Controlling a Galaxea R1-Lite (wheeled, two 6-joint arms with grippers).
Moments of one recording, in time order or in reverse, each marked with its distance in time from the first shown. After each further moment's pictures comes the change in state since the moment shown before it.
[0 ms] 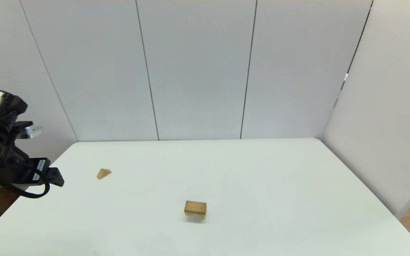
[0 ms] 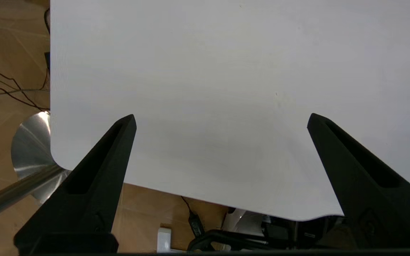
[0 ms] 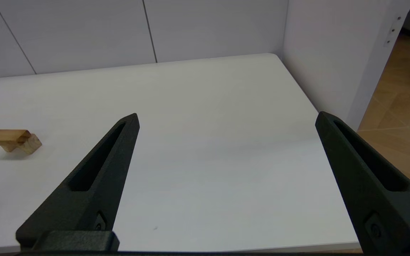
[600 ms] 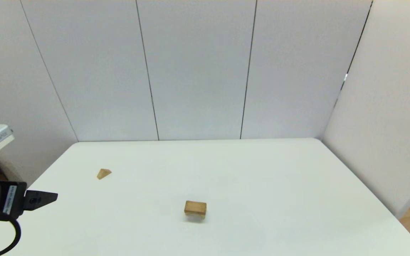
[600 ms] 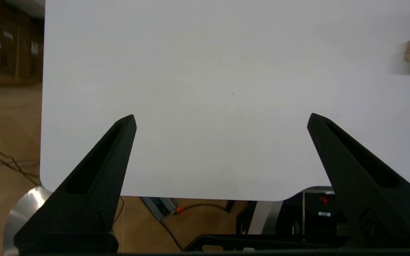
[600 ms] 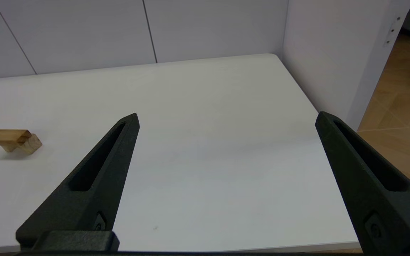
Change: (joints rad) left arm -0.190 -0.420 0.271 -0.119 -0.005 -0.001; right arm 0.000 0.000 0.000 0.000 0.000 0.000
